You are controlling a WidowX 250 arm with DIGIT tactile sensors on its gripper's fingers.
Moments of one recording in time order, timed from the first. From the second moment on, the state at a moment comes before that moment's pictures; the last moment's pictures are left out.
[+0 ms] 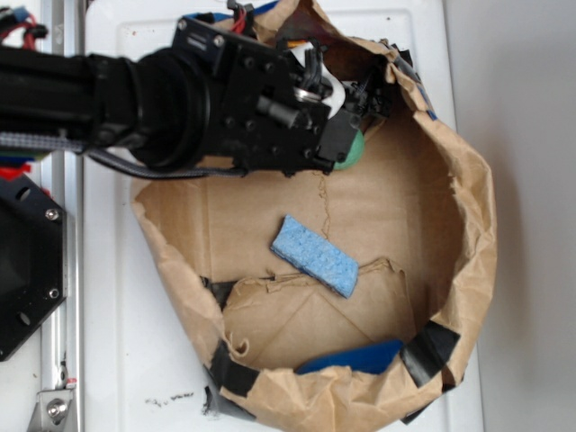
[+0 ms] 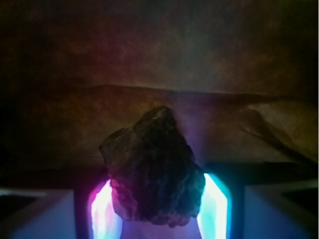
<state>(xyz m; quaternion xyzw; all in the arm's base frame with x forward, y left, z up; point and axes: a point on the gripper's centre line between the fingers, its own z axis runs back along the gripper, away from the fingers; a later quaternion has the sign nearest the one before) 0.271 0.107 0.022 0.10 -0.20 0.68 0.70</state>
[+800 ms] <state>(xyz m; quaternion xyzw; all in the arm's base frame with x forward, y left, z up) 0.249 0.055 0.067 -0.01 -0.10 0.53 0.84</state>
